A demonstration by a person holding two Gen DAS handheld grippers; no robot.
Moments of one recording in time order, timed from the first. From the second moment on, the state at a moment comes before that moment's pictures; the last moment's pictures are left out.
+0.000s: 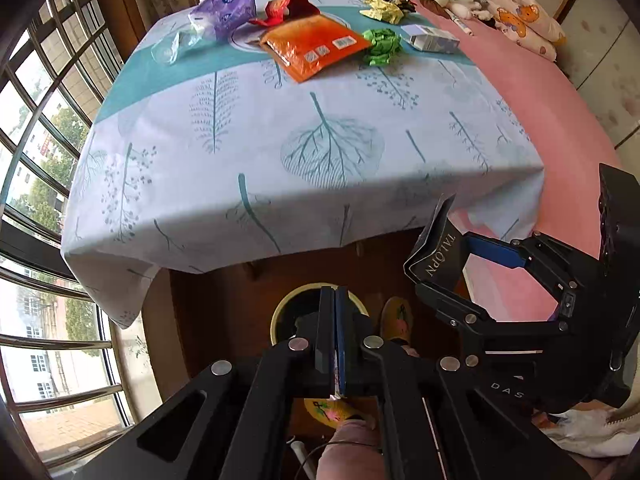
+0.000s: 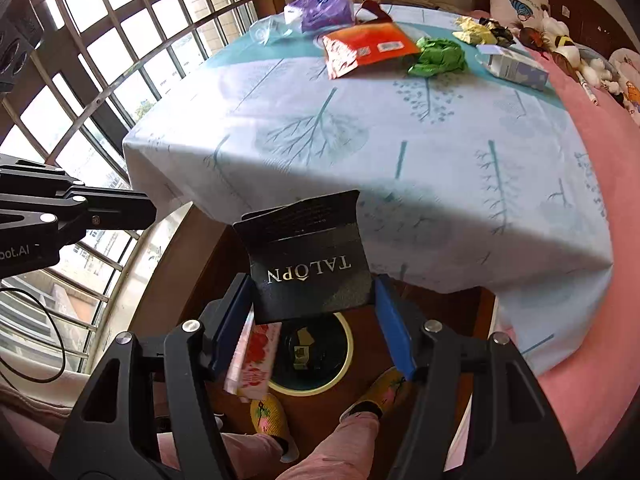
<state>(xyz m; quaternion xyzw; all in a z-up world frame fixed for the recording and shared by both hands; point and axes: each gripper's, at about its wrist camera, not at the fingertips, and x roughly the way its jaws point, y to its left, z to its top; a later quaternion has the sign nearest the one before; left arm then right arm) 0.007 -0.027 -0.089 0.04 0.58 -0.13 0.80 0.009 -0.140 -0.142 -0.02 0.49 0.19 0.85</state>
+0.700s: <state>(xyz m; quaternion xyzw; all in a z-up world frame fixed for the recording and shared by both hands) -0.026 0.020 -0.343 0.01 0.65 -0.03 0.76 -0.015 -0.074 -0.410 -0.02 0.64 0.18 0.75</state>
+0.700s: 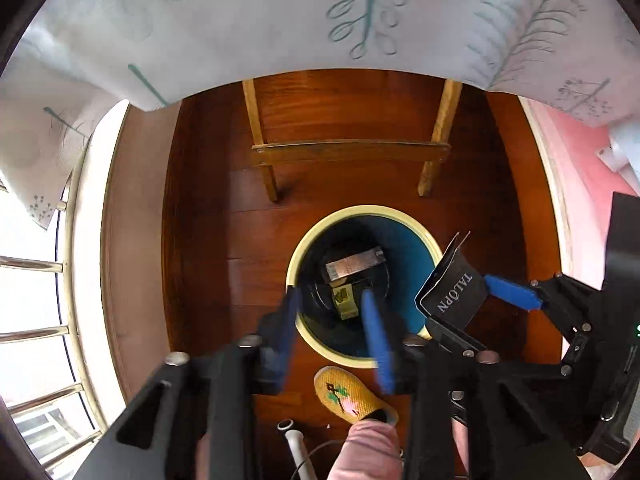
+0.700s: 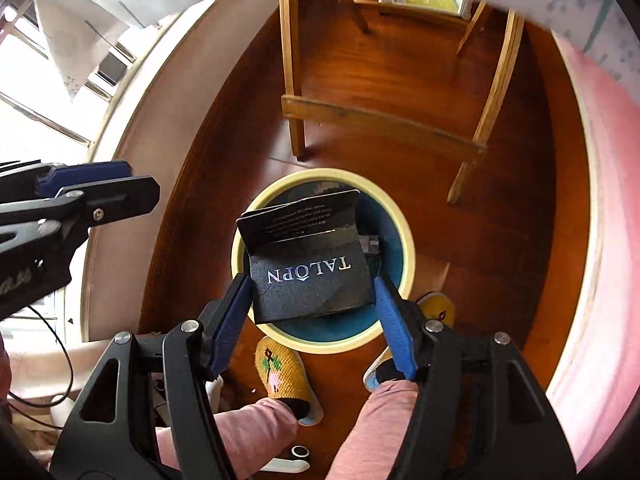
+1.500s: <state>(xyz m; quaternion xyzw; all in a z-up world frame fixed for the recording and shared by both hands) 0.002 0.029 -0.258 0.04 0.61 0.00 0.80 0.010 -0.089 -0.341 0.02 0.59 0.17 0.79</state>
